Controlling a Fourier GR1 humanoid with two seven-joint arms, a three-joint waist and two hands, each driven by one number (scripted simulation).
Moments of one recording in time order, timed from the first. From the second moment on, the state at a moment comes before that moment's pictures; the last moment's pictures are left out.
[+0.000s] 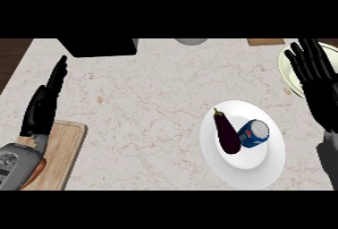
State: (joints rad) left arm -0.30 0.58 -0.30 -1.47 0.07 0.40 0.11; right arm -0.30 -0.44 0.00 -1.61 -0.33 0.06 -0.10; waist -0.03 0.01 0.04
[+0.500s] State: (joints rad) left arm -0.22 0.54 -0.21 -1.48 0.19 0.39 0.09; right arm -0.23 -0.73 -0.06 -1.59 -0.13 0.19 -0.10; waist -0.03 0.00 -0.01
